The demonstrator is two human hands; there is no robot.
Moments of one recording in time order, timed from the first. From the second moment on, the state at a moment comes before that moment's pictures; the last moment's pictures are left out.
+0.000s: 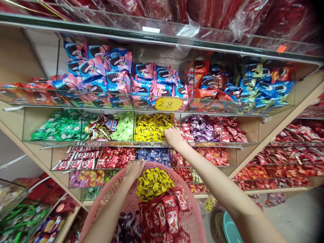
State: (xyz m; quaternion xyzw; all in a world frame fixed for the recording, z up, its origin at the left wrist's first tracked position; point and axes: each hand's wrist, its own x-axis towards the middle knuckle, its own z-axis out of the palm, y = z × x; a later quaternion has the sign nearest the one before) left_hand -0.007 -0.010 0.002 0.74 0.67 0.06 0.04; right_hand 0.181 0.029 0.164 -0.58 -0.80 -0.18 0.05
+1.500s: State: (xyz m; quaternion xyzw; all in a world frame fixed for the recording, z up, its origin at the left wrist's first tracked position) left_hand -0.004 -0.011 0.008 0.73 0.68 0.05 0.05; right_hand 0.192 -0.016 -0.006 -0.52 -0.76 0.23 0.31
